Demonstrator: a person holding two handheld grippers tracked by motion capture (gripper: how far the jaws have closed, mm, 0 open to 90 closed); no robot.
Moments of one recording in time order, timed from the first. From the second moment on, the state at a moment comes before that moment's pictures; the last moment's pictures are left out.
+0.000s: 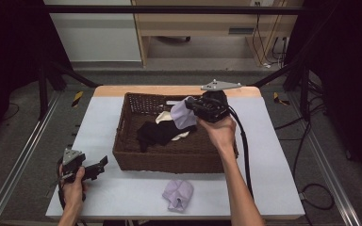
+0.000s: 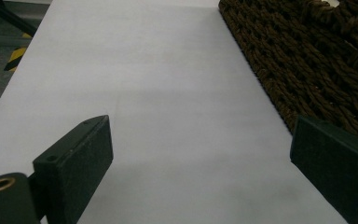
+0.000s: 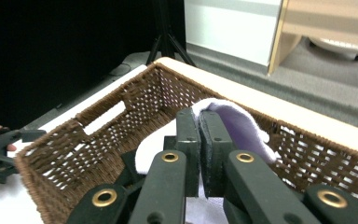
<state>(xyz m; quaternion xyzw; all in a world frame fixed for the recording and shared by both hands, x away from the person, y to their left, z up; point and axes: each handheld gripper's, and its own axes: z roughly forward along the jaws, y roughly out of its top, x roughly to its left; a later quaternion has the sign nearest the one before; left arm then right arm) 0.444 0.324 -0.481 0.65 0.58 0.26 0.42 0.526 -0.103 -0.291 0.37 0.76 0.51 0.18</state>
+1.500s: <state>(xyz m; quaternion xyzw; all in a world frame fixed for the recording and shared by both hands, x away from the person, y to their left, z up) 0.444 0.323 -0.481 0.65 0.58 0.26 0.42 0.386 -0.110 -0.323 0.21 0.80 0.56 0.06</state>
